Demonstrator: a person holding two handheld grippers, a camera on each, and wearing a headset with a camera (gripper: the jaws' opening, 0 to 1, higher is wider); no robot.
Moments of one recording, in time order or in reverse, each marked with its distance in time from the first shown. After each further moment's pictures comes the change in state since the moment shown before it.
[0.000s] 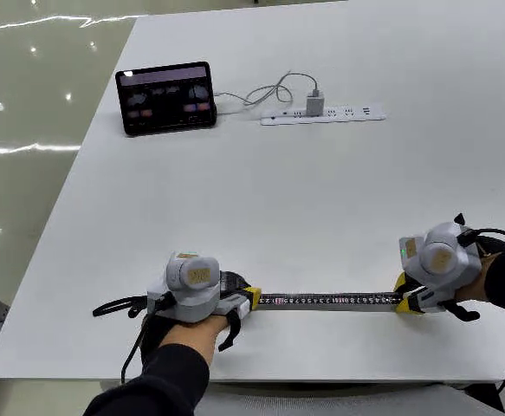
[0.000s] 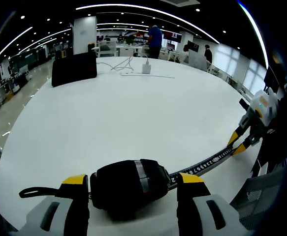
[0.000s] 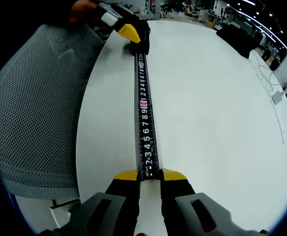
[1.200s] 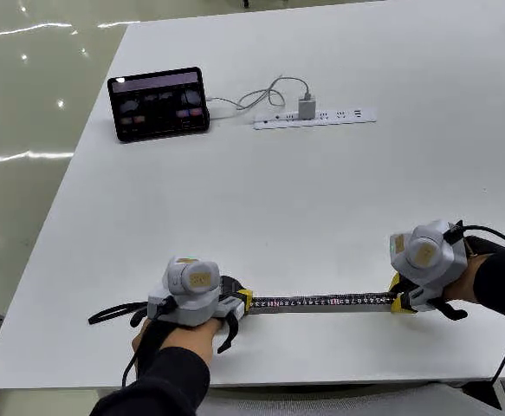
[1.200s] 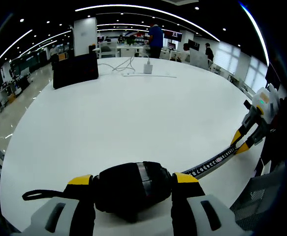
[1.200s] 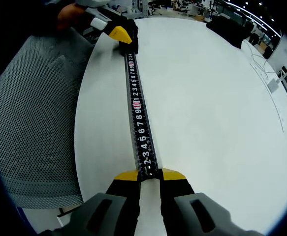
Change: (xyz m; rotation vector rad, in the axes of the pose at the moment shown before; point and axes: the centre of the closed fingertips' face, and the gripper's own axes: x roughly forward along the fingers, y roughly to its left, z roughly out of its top) left arm -0.001 0.004 0.003 0.018 -0.008 0.025; right arm 0.002 -0.002 -0.001 0.078 0.015 -0.018
